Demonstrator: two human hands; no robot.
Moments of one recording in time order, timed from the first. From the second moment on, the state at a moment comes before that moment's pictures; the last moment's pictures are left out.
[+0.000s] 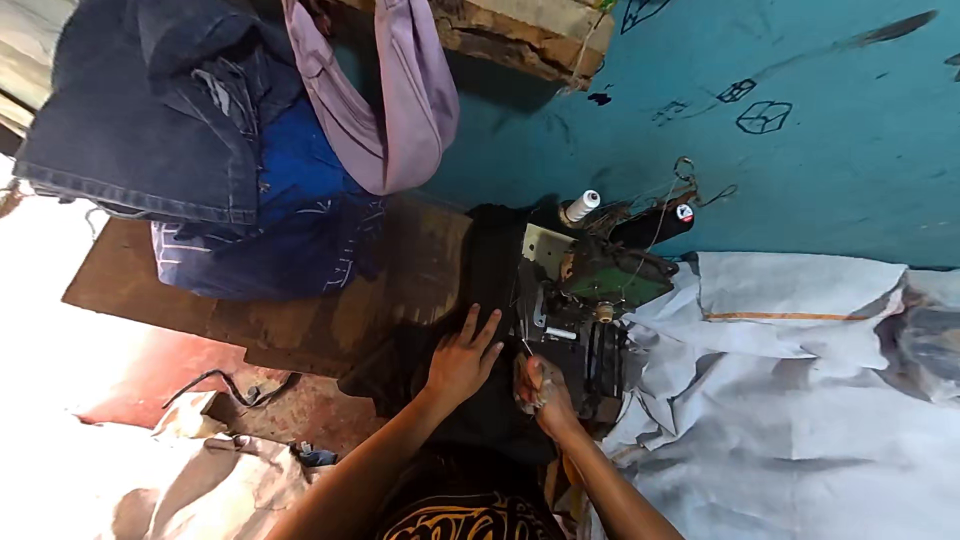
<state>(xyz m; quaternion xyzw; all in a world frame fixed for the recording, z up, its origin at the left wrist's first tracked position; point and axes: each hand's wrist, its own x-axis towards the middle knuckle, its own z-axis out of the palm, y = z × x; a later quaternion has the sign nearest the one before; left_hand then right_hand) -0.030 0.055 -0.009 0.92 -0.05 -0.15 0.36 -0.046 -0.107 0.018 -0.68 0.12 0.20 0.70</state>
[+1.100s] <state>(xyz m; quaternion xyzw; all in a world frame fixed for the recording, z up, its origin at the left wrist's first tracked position) 0.099 0.012 -0.023 0.93 -0.28 -0.07 0.24 0.017 -0.283 -0.038 -0.75 0.21 0.04 0.63</state>
